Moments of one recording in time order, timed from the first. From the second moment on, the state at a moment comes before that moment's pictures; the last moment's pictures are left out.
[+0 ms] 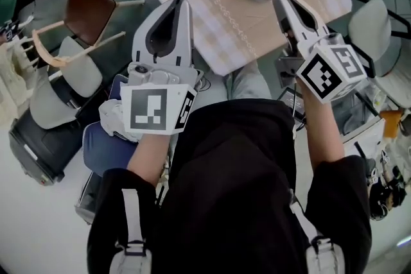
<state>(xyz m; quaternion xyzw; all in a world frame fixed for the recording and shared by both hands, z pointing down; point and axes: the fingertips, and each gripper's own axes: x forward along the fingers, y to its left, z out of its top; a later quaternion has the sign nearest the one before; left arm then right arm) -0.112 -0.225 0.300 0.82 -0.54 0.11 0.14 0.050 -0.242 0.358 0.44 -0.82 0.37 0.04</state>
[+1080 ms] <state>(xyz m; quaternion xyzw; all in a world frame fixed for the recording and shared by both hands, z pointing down) -0.155 -0.127 0.206 0.85 -0.52 0.02 0.09 -0.011 -0.116 0.247 0.45 -0.84 0.30 0.02</state>
